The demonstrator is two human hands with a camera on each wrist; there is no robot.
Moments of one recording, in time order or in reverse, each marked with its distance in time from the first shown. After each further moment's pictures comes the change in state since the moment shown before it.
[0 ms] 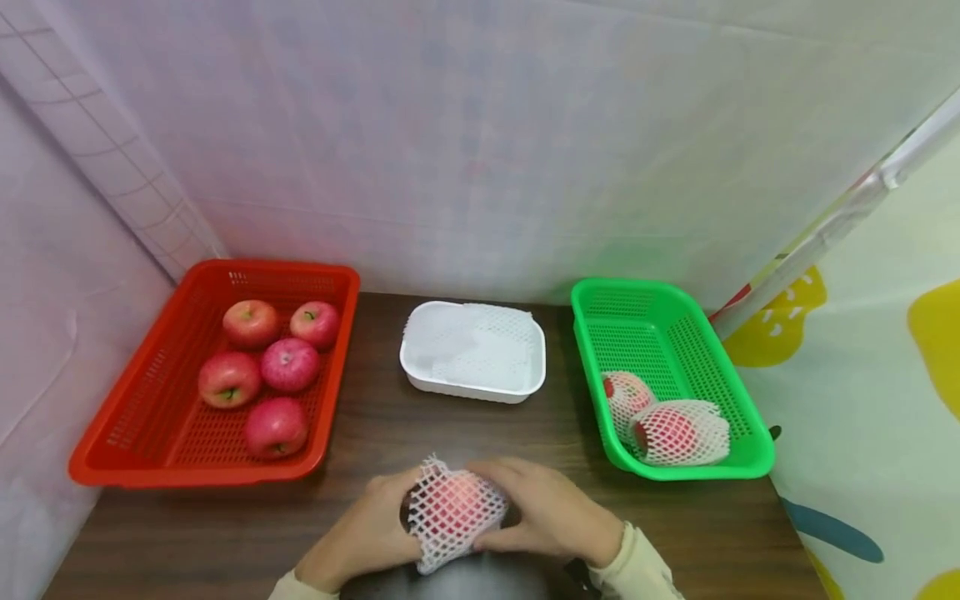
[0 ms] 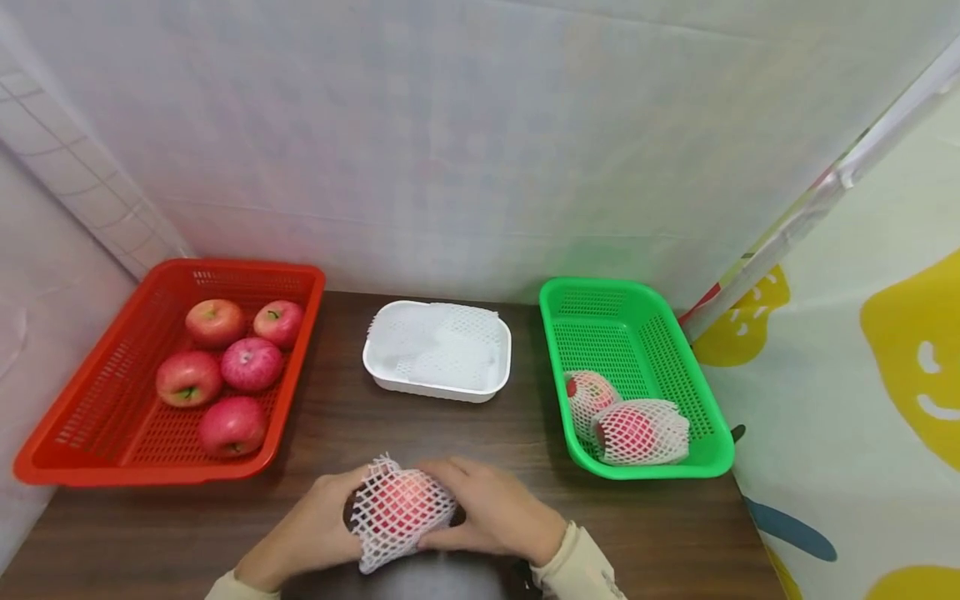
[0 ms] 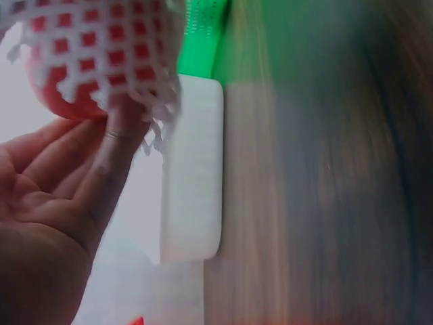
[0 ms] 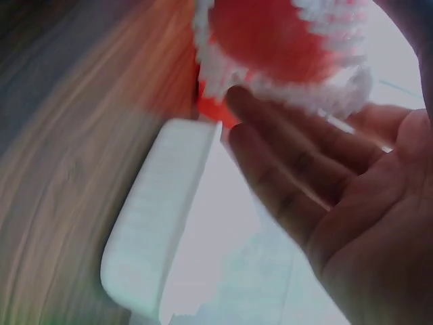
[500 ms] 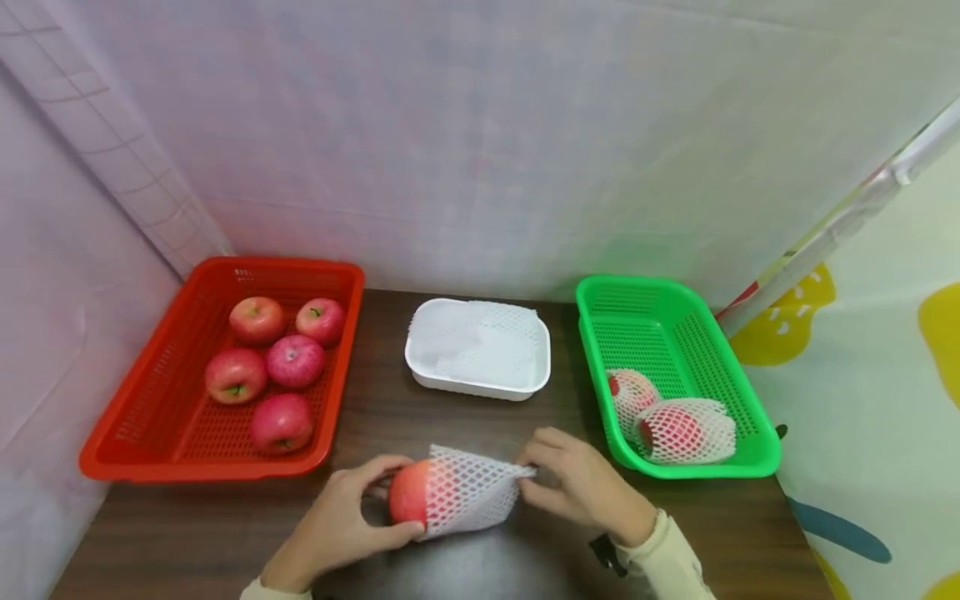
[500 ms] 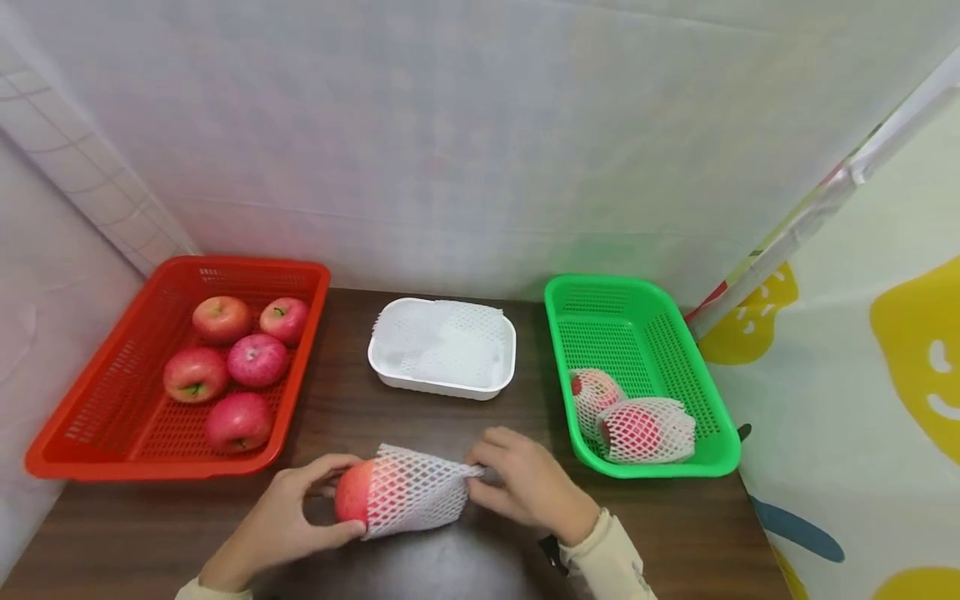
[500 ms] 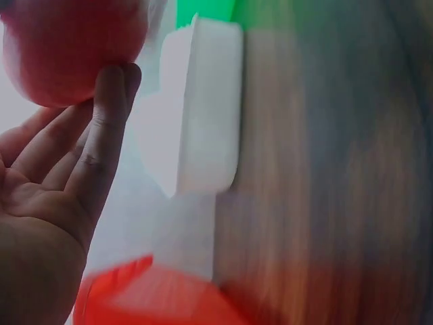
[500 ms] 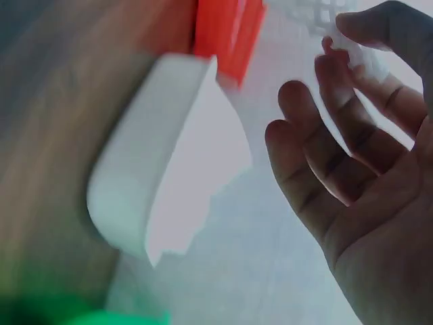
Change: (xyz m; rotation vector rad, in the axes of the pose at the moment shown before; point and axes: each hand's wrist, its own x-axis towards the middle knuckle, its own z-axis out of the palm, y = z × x) left_hand -0.018 -0.007 -0.032 -0.087 0.107 -0.027; right_hand -0.006 0.029 -0.028 -0.042 0.226 -0.159
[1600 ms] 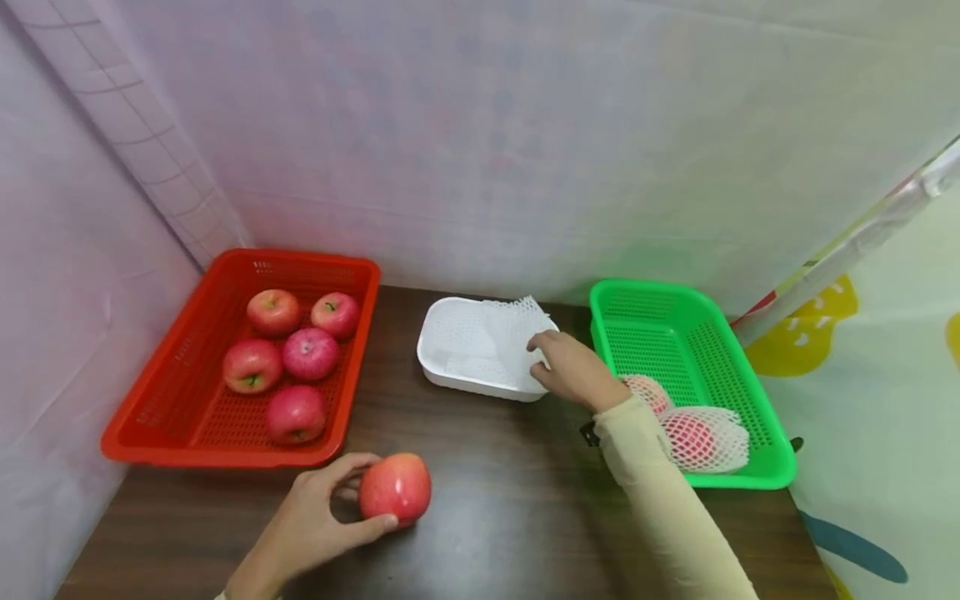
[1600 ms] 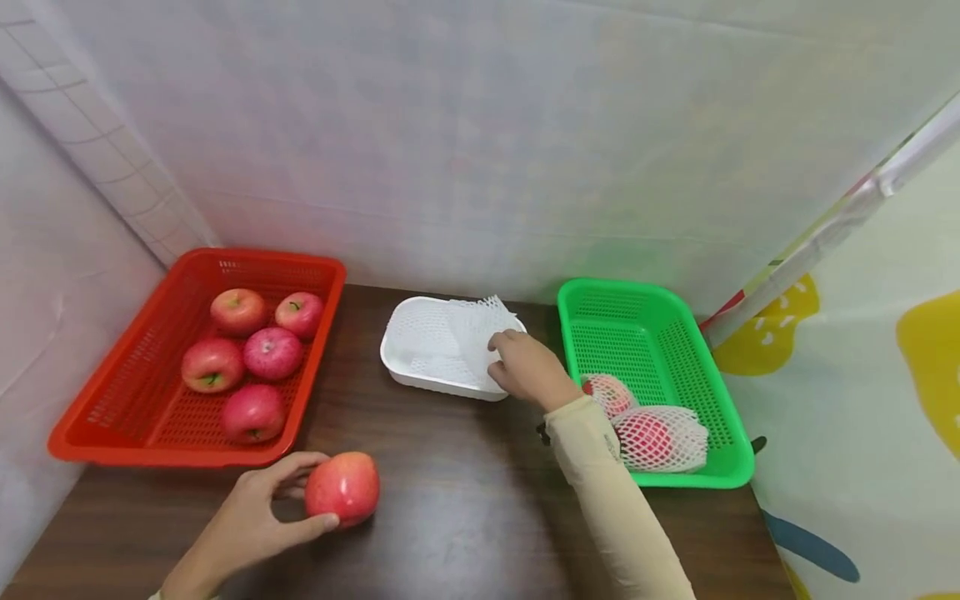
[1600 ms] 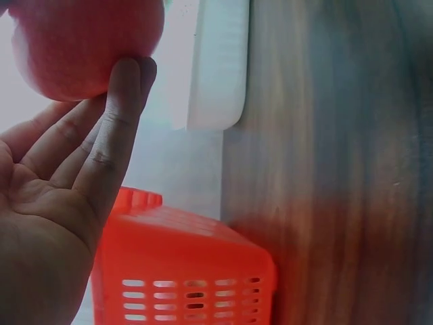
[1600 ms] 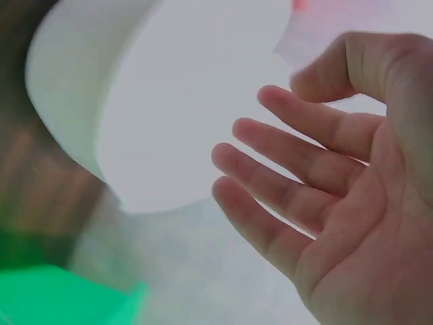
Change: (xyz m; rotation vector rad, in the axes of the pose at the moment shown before) left_hand -0.024 0.007 -0.028 0.054 0.110 -0.175; right_hand 0.084 0.097 -0.012 -0.268 -0.267 0.407
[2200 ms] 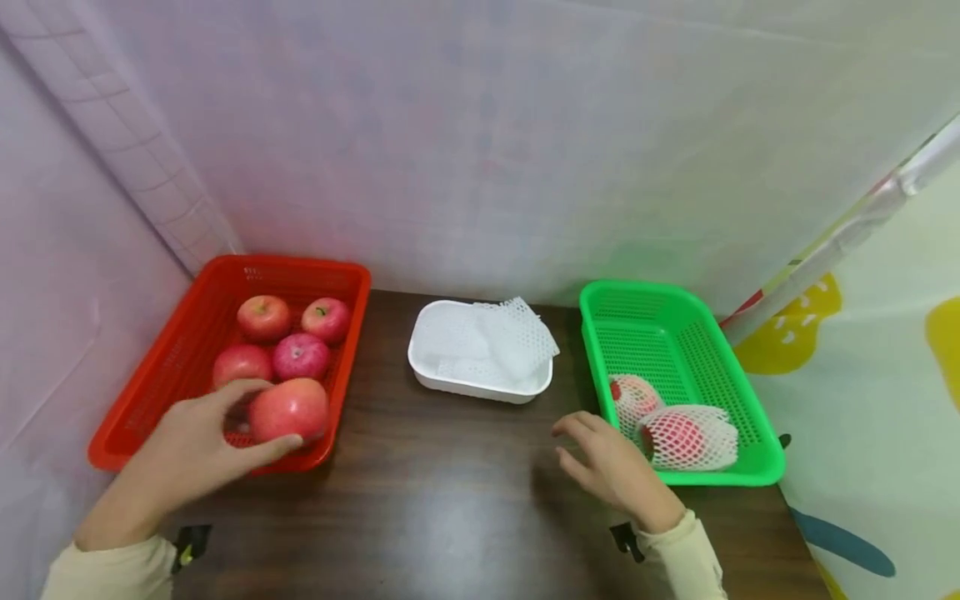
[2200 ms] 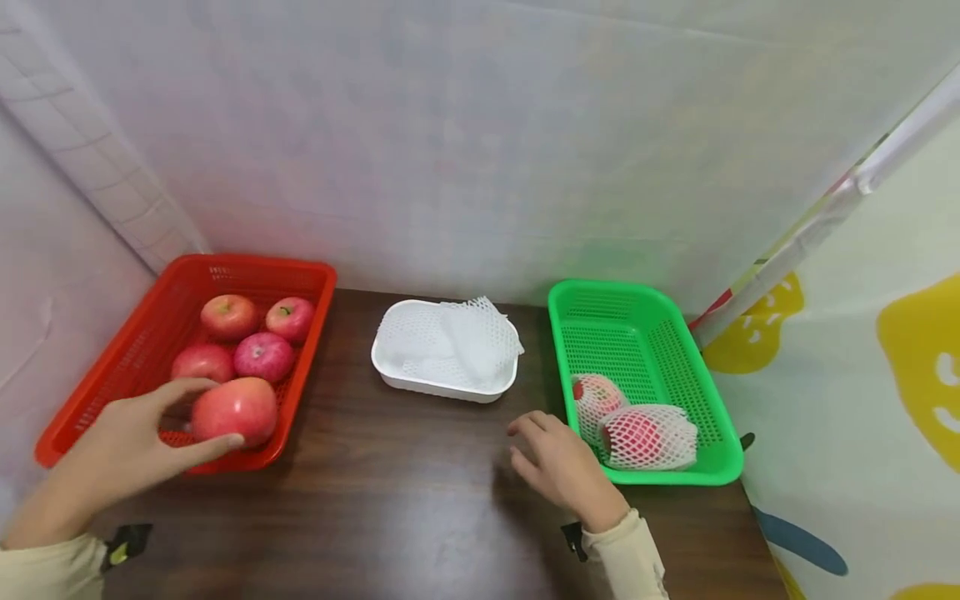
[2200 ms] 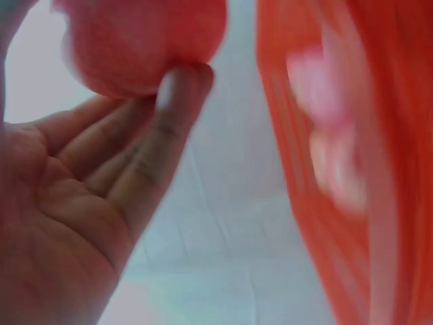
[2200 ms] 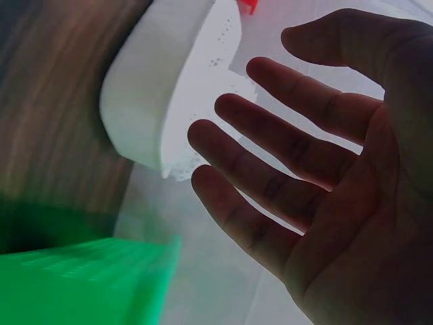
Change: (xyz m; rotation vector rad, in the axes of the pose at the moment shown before) left_hand 0.043 0.017 -0.120 0.528 0.053 -0.016; right_hand -0.124 -0.025 0.013 0.078 0.153 -0.041
